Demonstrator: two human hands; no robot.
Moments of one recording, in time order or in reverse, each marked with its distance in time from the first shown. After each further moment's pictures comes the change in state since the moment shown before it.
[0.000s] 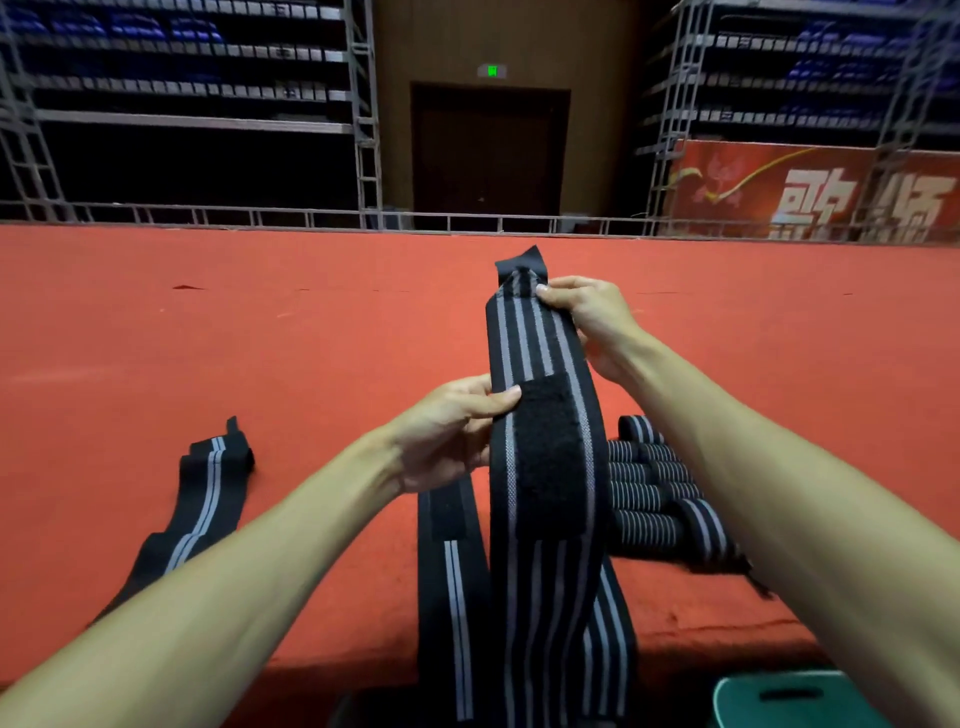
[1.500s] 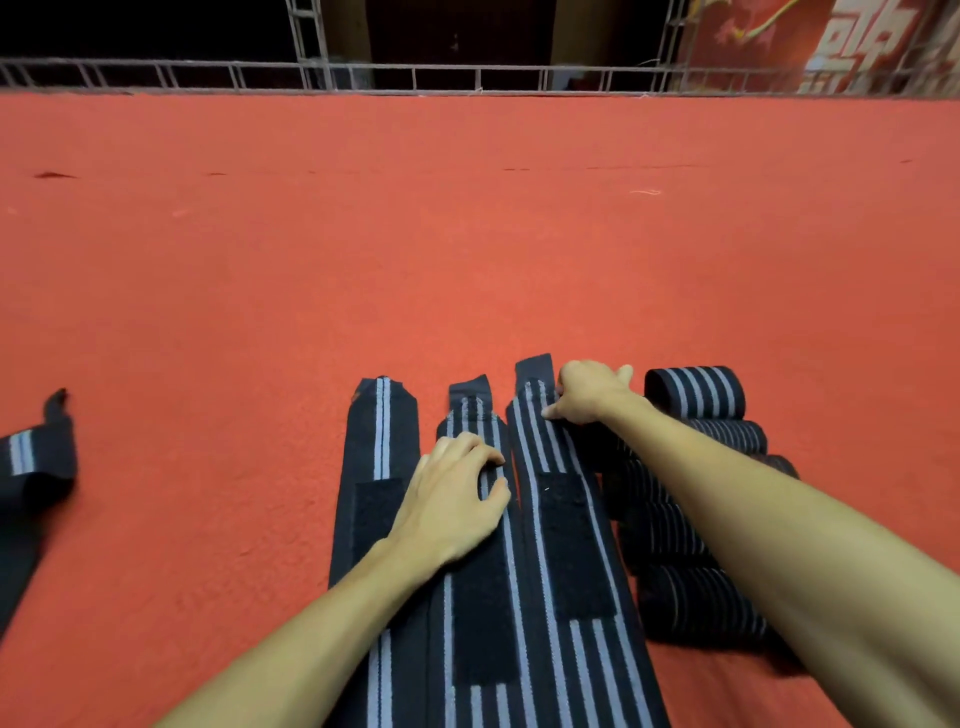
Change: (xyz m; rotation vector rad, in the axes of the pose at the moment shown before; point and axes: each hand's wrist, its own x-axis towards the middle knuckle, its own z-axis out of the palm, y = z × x) left_hand 0.159 -0.196 -0.088 1.266 0.360 0.042; right_hand 0.153 0.255 -0.050 -1.412 -0.293 0.393
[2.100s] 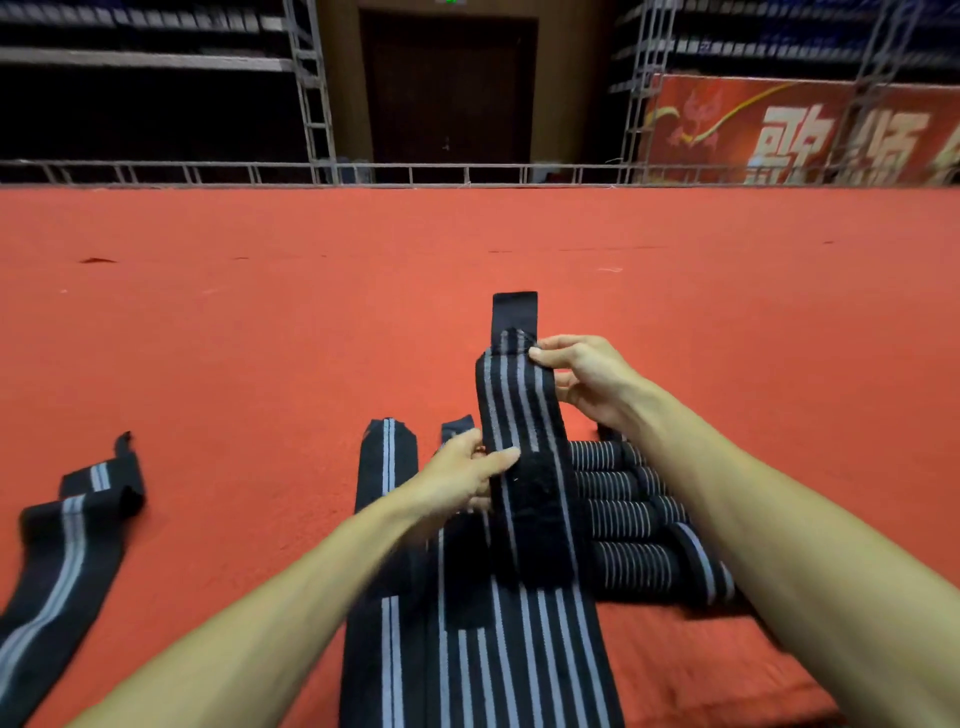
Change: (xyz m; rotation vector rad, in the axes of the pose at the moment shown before) left_hand -0.021 0.080 -0.083 -0.947 -0.299 -0.311; right_hand -0.134 0.004 -0.101 1.548 -0.056 -0.240
